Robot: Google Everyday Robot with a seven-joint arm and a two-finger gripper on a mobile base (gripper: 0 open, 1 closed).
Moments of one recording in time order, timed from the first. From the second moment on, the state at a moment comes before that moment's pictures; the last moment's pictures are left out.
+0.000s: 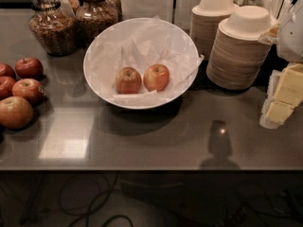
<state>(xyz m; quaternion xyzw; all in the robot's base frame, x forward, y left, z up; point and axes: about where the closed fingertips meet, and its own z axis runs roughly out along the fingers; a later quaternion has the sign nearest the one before) 0.438 -0.217 0.976 -0.60 0.78 -0.03 0.16</state>
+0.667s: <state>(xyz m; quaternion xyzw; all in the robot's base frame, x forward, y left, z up) 0.458 -0.196 0.975 -0.61 0.76 -0.02 0.19</state>
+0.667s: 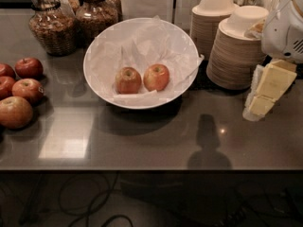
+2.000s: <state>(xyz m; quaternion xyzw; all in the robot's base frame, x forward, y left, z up) 0.508 -0.147 0.956 -0.62 0.74 0.01 0.25</state>
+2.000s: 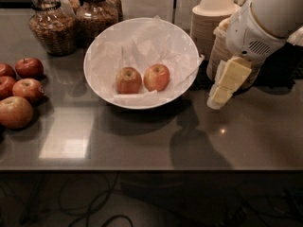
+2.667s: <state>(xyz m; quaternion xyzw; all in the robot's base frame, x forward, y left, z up) 0.548 -0.117 0.947 -0.62 0.72 0.06 0.31</state>
